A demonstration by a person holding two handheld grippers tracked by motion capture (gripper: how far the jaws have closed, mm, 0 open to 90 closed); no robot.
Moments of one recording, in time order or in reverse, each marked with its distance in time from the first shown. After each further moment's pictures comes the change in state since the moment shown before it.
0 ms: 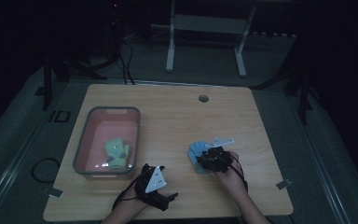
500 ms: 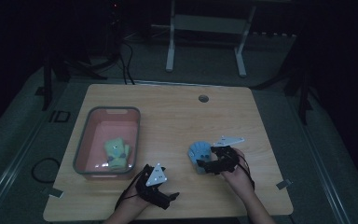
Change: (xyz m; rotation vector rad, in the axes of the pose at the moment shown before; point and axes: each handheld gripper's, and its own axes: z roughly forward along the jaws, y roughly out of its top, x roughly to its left) left arm 0.005 0.001 0.006 0.050 -0.077 -0.110; right arm -0.014 -0.001 -0.022 -0.076 0.109 0.011
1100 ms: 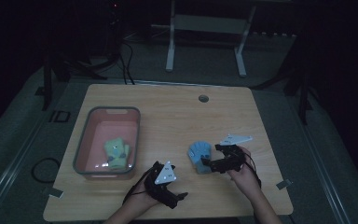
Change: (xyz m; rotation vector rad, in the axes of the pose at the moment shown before) left arm -0.007 0.027 0.009 -0.022 -0.069 0.065; right arm -0.009 0.001 -0.016 -0.032 0.018 -0.018
